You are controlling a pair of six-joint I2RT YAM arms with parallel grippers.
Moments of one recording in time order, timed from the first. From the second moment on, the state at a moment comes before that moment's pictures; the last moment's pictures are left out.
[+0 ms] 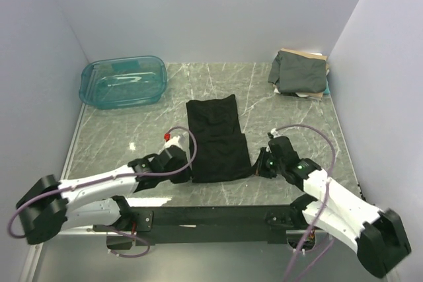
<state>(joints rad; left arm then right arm) -0.94 1.12 0.50 -0.22 -0.10 -1.00 0.51 0.90 0.40 -0.40 -0.15 0.73</state>
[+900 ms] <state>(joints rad) -0.84 1.18 0.86 -0.45 -0.38 -0.95 0.34 1.10 0.86 -0.57 -0.22 0.59</state>
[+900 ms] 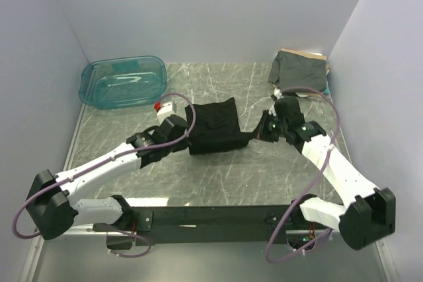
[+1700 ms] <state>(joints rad) -0.49 1.54 1.22 -0.42 -0.20 -0.74 0.20 1.64 1.36 -0.56 -0.47 0.50</state>
